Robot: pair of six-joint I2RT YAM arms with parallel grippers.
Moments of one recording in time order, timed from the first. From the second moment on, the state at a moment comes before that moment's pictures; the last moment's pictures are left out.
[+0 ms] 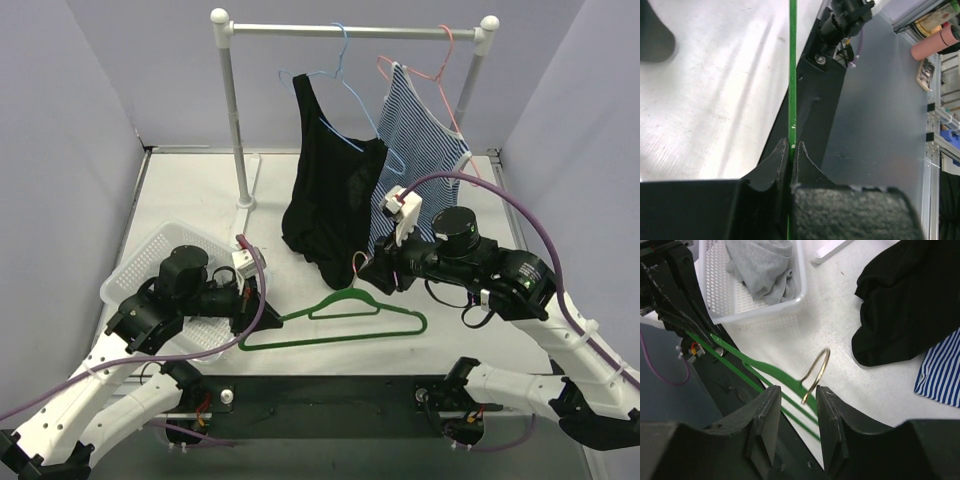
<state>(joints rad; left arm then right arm) -0.64 0.70 0.85 -0.66 0.76 -0.20 0.85 1.00 1.37 -0.87 -0.17 0.13</state>
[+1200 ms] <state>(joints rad) -0.63 0.55 1.03 -0.94 0.19 -0.22 0.85 1.11 1.32 -0.38 -0.26 0.35</state>
